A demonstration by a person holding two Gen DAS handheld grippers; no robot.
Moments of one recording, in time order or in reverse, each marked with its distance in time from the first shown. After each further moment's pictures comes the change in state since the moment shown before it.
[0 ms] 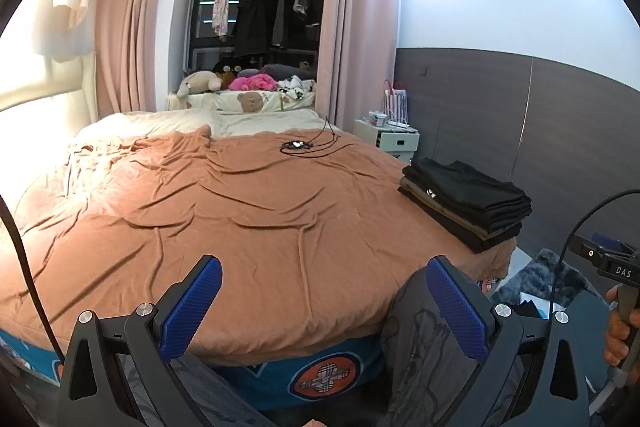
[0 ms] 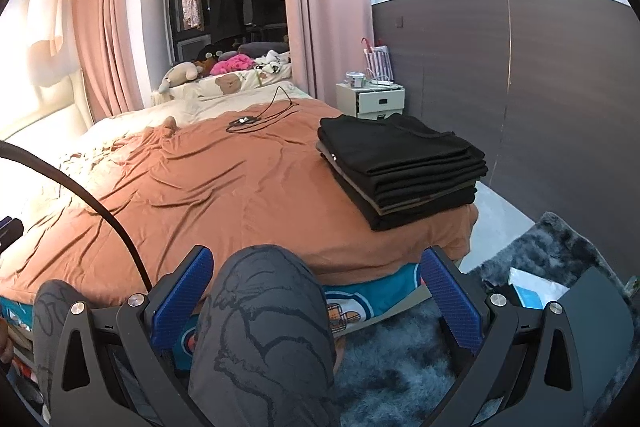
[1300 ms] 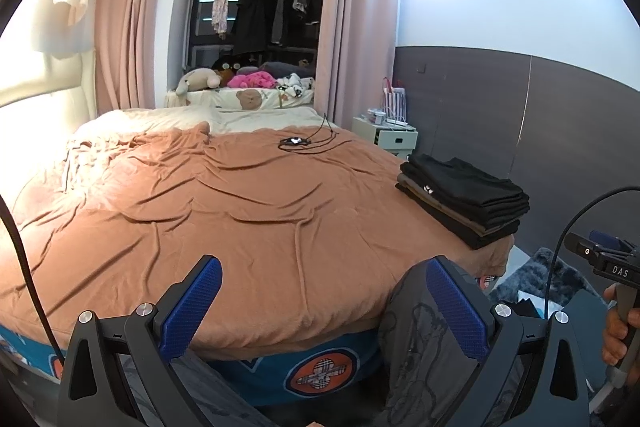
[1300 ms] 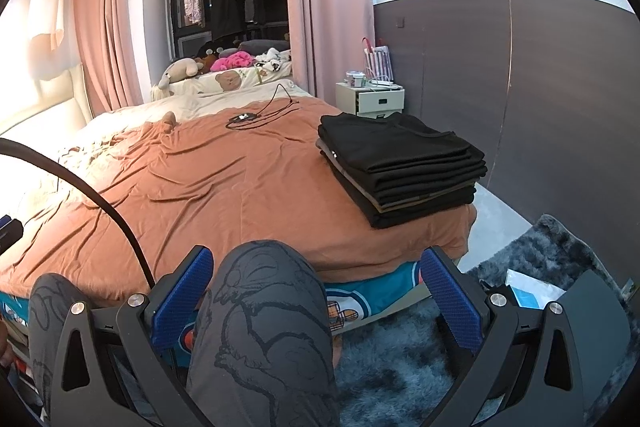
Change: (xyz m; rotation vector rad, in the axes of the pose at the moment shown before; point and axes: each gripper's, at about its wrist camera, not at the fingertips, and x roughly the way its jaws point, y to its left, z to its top) left arm 0.001 -0.007 -0.011 -0.003 0.005 -0.003; right arm 0.005 -0.006 -0.001 -0.024 0.003 -0.005
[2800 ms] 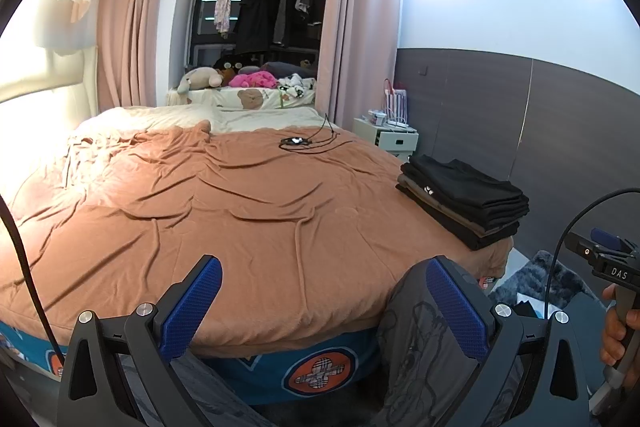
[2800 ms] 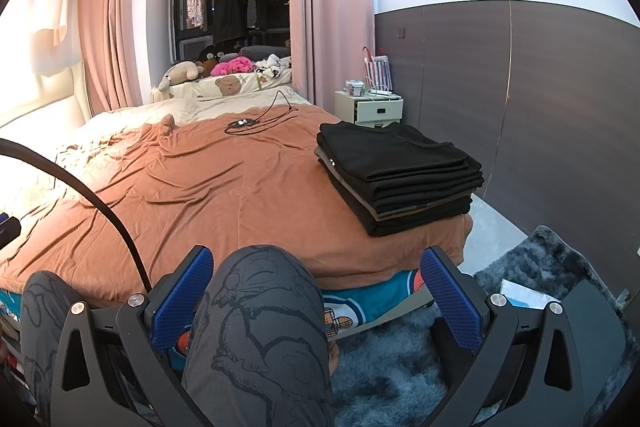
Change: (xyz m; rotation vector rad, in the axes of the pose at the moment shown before) left arm -0.004 -0.002 0.001 -0.015 -0.003 0.007; right arm 0.005 -0.012 -0.002 -0.034 -0.030 -0.003
